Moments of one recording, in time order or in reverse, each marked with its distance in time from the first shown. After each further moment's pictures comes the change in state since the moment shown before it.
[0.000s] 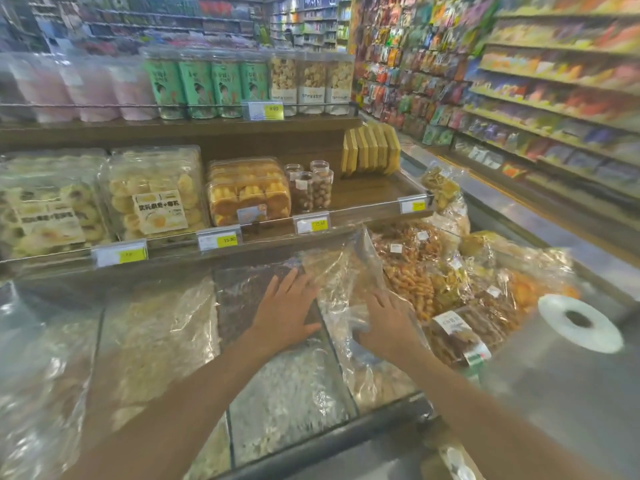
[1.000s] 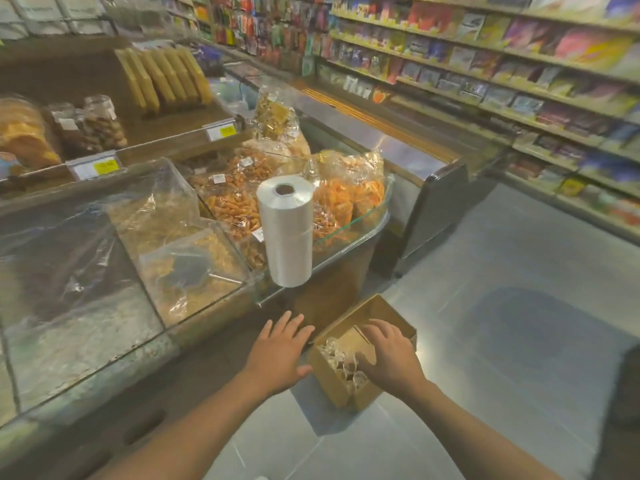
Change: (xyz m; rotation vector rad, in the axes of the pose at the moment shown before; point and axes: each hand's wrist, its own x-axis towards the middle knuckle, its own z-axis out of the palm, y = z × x) left_hand -0.098 0.430 0.128 -0.085 -0.334 0.332; right_hand -0.383 0.330 0.012 0.117 -0.051 0.410
